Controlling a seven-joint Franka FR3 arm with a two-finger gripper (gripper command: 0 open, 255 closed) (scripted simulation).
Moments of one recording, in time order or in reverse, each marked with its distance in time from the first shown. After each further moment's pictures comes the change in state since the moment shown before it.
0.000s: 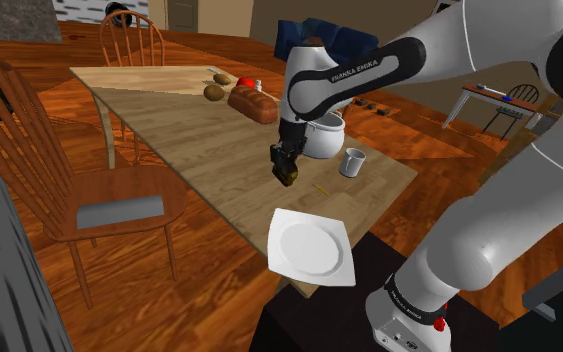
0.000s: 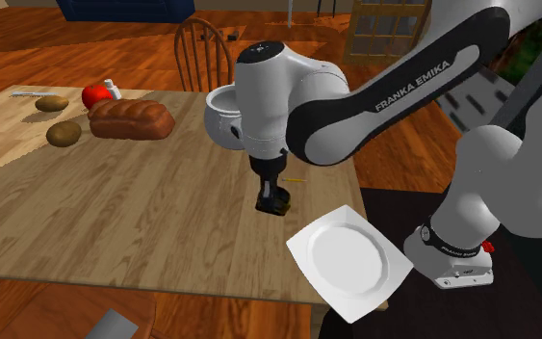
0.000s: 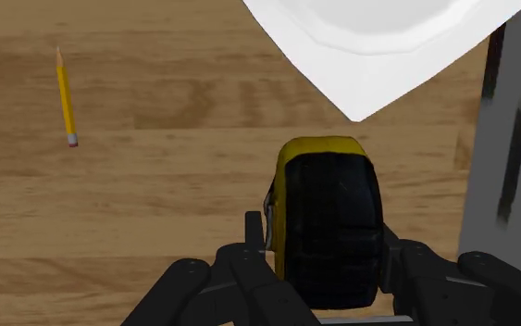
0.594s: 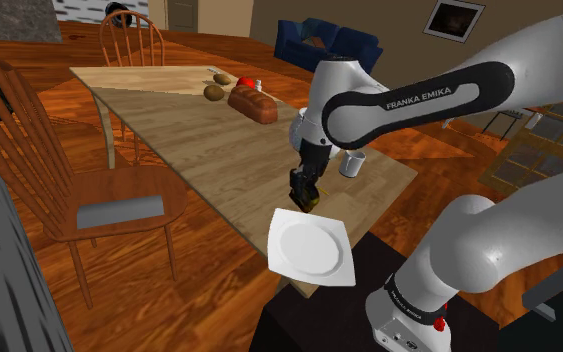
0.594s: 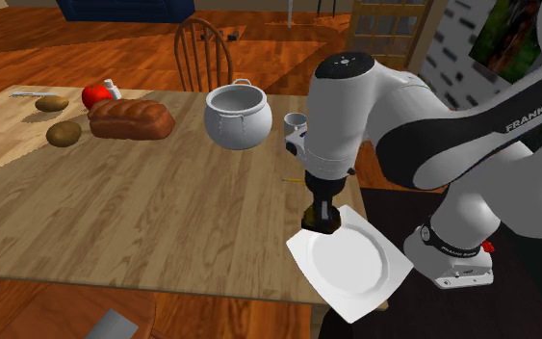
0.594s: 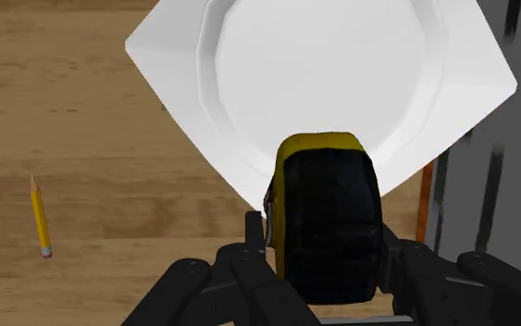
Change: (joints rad) arm 0.068 -0.349 0.059 -0.317 0.061 -0.033 0.076
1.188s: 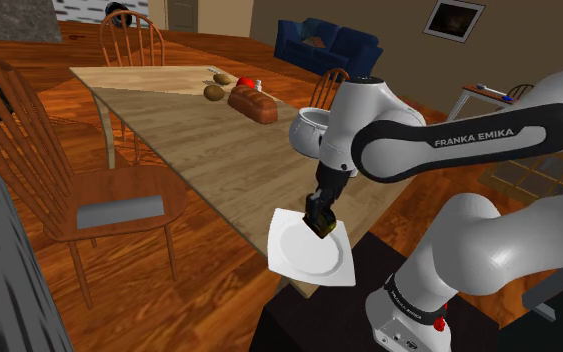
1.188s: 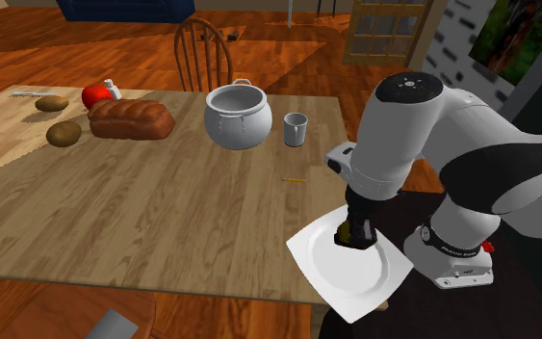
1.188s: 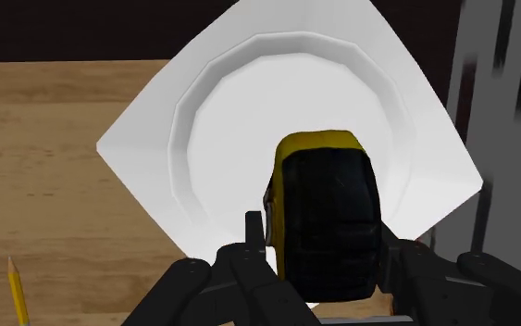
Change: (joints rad) arm 0.080 -0.252 0.050 -0.205 0.071 -0.049 0.063
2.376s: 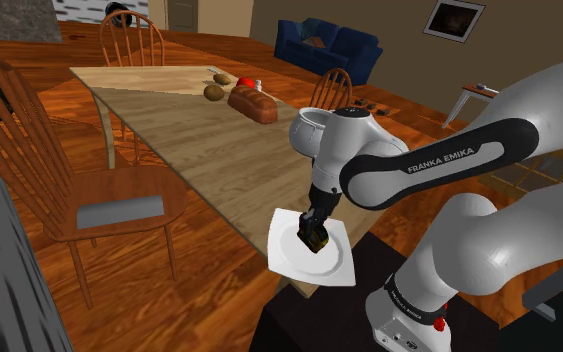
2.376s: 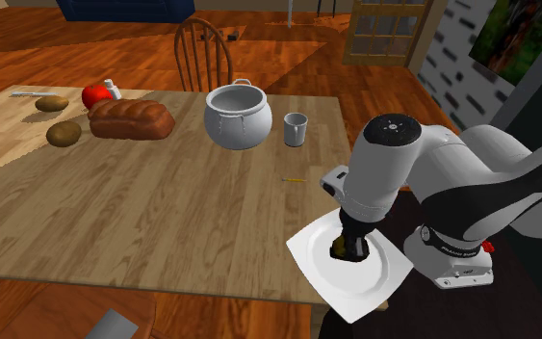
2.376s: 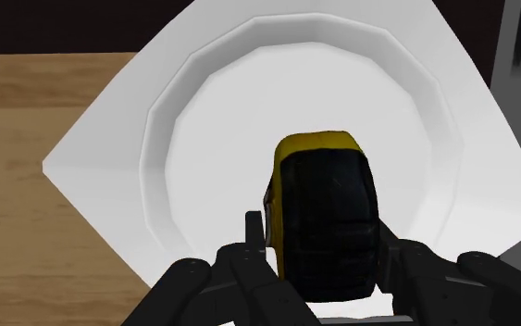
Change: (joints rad) arm 0.001 0.141 0.022 -0.089 0.013 0.230 0.008
